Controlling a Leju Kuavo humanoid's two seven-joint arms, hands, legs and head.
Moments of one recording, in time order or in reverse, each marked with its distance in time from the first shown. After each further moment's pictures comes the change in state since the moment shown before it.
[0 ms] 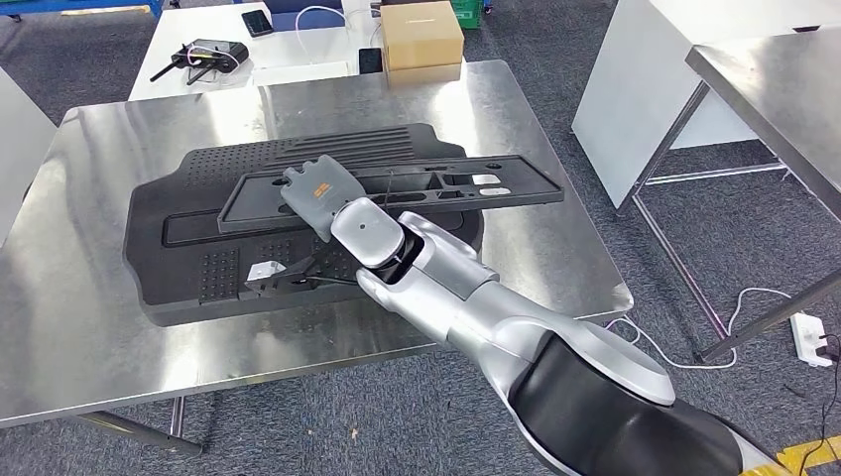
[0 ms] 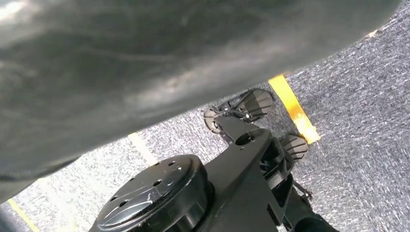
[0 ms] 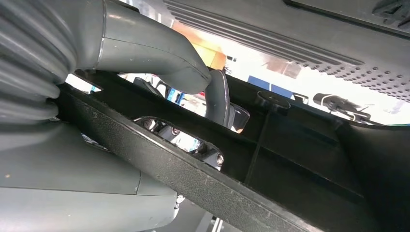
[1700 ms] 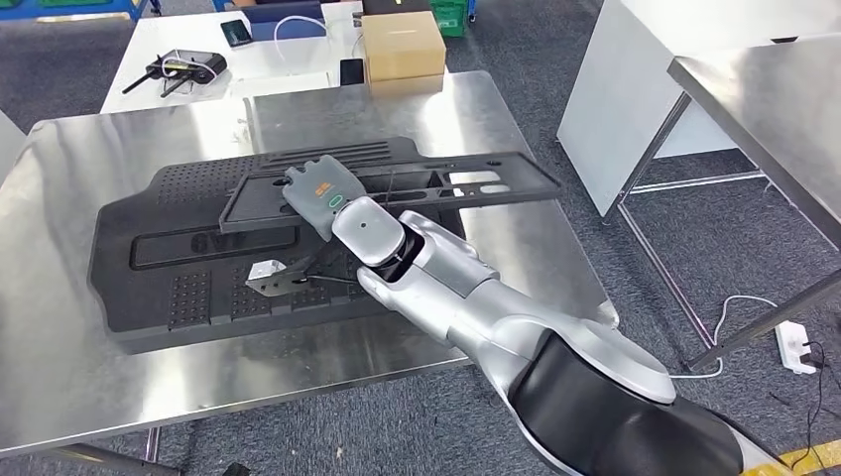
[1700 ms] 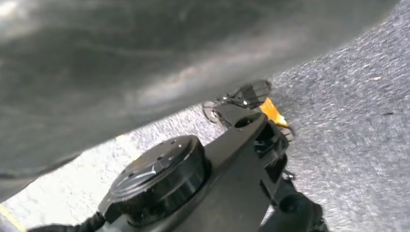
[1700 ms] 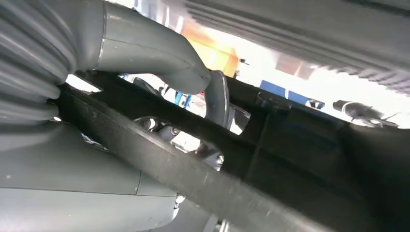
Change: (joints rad) left arm 0.251 0.304 0.137 -0.904 -0.085 0.267 0.387; right arm -0.011 0.002 0.018 0.017 -0.035 -0.006 -0.003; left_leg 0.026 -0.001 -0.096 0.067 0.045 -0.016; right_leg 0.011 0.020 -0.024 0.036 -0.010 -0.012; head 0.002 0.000
